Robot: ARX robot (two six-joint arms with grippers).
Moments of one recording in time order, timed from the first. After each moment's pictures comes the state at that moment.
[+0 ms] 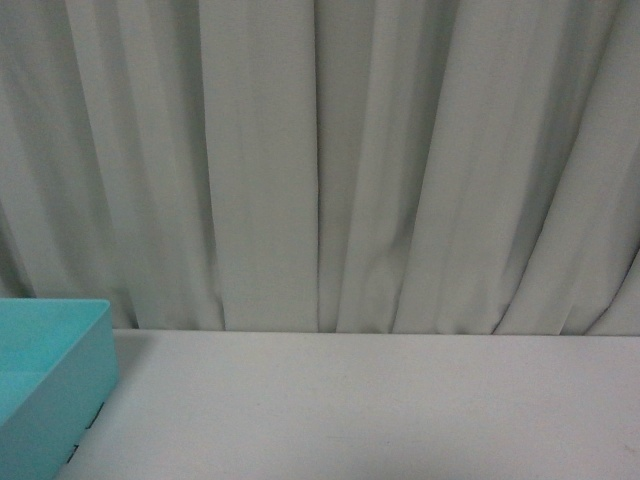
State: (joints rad) left arm 0.00 0.32 0.05 0.27 0.00 0.00; right arm 0.01 0.00 0.01 0.00 0.00 -0.01
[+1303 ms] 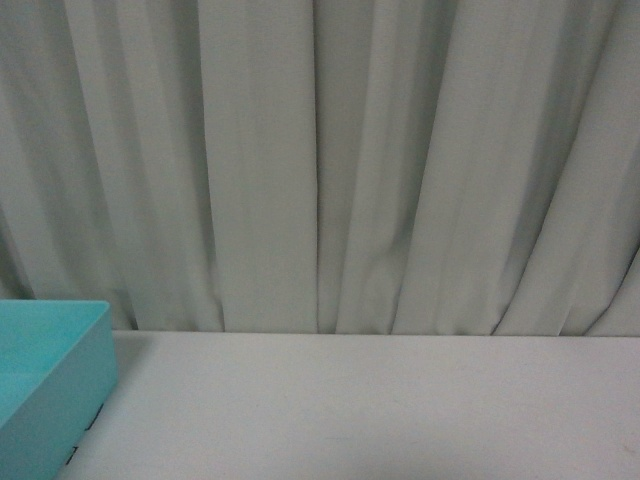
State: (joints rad) left arm 0.00 0.01 0.01 0.00 0.00 0.00; right arm 0.01 0.00 0.01 0.00 0.00 -0.01
